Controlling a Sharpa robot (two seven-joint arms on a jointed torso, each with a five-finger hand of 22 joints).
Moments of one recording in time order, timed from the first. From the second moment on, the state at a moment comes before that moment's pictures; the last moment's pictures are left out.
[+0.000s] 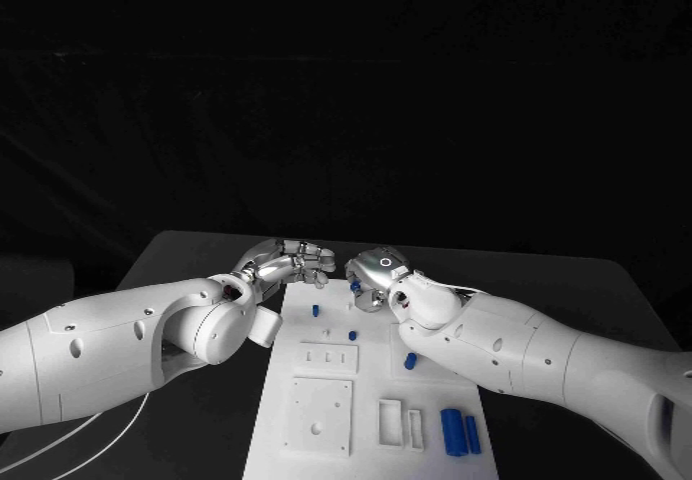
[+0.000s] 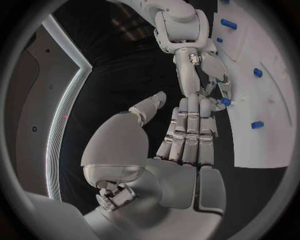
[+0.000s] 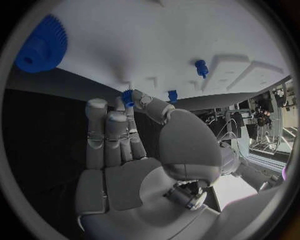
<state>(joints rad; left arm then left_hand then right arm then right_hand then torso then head) 1.40 -0.82 -0.17 1.51 -0.09 -0.30 0.28 1.14 -0.12 0.54 -0.22 0.13 0.76 0.18 0.37 0.45 1.13 0.13 0.14 0.14 0.98 0.08 0.54 0.62 0.05 0.83 -0.02 0.43 1.31 1.27 -0.26 -0.12 0.92 -1.85 -0.49 -0.16 1.13 -0.15 0.86 -0.25 0.05 0.99 0.12 0.40 0.48 1.25 0.06 0.11 0.19 1.33 -0.04 1.19 0.73 0.19 1.35 -0.04 0.77 1.31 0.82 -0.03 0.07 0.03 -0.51</state>
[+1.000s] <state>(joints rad) 1.41 -0.82 -0.17 1.50 -0.10 -0.30 0.28 1.14 -0.12 0.54 -0.22 0.13 0.77 0.18 0.37 0.45 1.13 0.13 0.14 0.14 0.98 0.08 0.54 0.62 0.05 0.83 -0.02 0.43 1.31 1.27 -0.25 -0.12 0.89 -1.84 -0.48 -0.15 1.13 -0.15 0.86 -0.25 0.05 0.99 0.12 0.40 0.48 1.25 0.06 0.10 0.19 1.33 -0.04 1.19 0.72 0.19 1.35 -0.04 0.77 1.31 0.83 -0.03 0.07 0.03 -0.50</state>
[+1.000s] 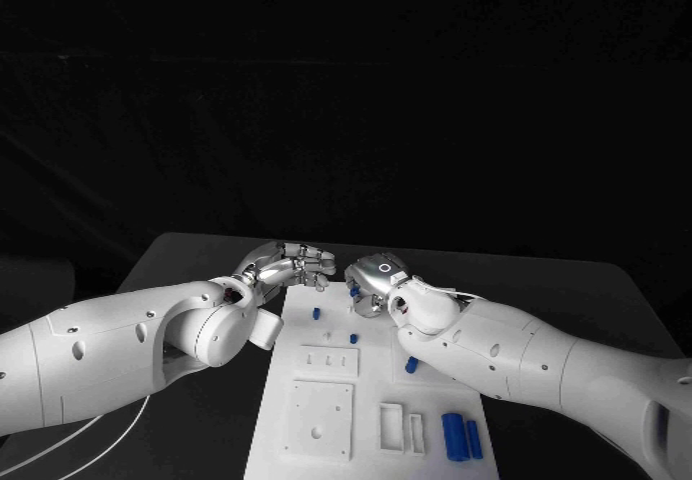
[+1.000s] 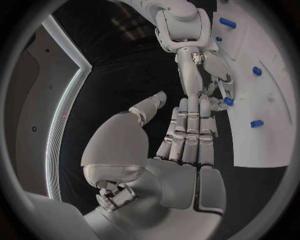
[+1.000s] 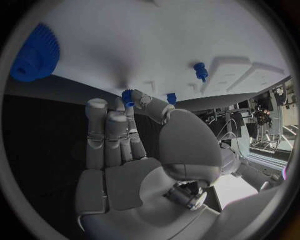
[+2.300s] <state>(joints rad) 1.41 -0.83 -0.17 1.48 -0.10 -0.31 0.28 1.14 -0.12 0.54 -0.22 0.13 0.77 0.18 0.37 0.45 1.13 0.13 0.14 0.14 0.98 0.08 0.54 0.62 0.04 0.83 -0.02 0.44 1.31 1.28 -0.33 -0.11 1.00 -1.72 -0.52 -0.12 1.10 -0.25 0.75 -0.19 0.09 0.84 0.19 0.31 0.44 1.09 0.13 0.06 0.12 1.30 0.00 1.21 0.69 0.18 1.36 -0.04 0.75 1.31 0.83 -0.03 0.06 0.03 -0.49</state>
